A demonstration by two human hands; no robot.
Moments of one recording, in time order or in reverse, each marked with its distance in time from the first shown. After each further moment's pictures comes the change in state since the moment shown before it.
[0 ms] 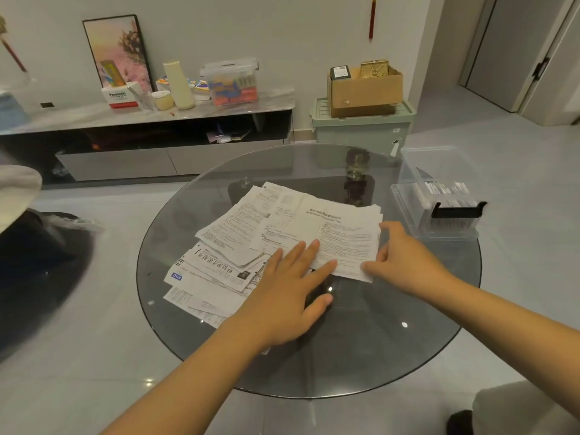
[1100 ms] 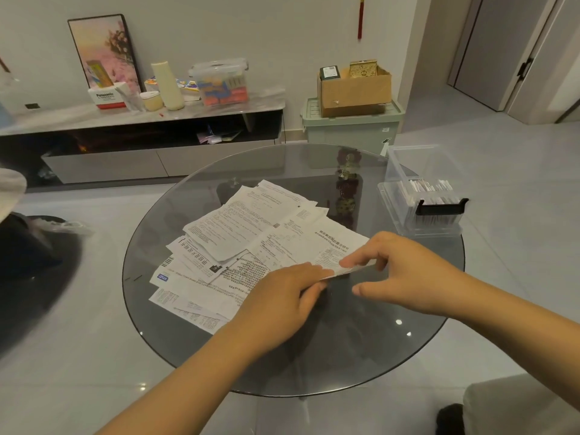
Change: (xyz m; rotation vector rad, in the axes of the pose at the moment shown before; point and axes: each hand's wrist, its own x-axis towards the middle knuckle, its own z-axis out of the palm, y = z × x) left_hand -0.003 0.022 -0.008 -0.370 0.207 0.032; right_hand -0.045 -0.015 -0.034 -0.065 -0.159 -0.279
